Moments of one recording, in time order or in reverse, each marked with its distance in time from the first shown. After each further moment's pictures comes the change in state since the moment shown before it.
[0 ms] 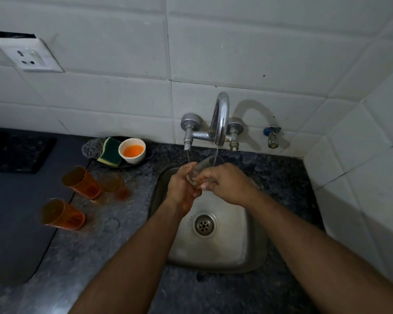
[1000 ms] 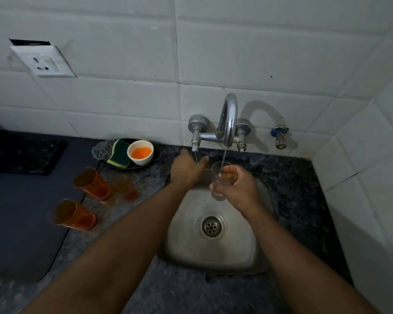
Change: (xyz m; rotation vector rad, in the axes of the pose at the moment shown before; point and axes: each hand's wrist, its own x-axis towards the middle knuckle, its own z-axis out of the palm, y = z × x) left_hand 0.033 0.044 0.010 1.285 0.362 0.280; right_hand -0.016 -0.004 0.034 0.659 0.381 0.483
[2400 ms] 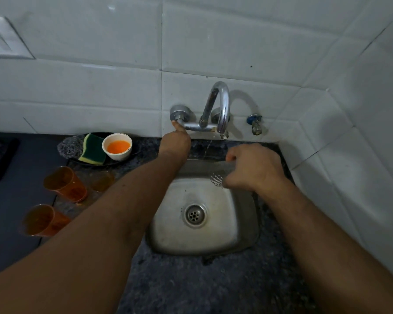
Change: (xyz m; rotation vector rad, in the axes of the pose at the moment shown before) left_hand 0.034 0.010 -0.016 0.798 -0.038 0.503; right_hand -0.059 -0.111 -0.033 -1.209 0.029 -0.058
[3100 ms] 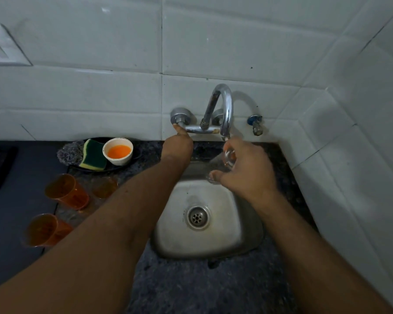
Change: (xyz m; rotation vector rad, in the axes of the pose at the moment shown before) left_hand -0.001 -0.002 -0.003 -0.044 0.005 0.001; right_hand -0.012 -0.022 0.017 0.406 0.298 -0.026
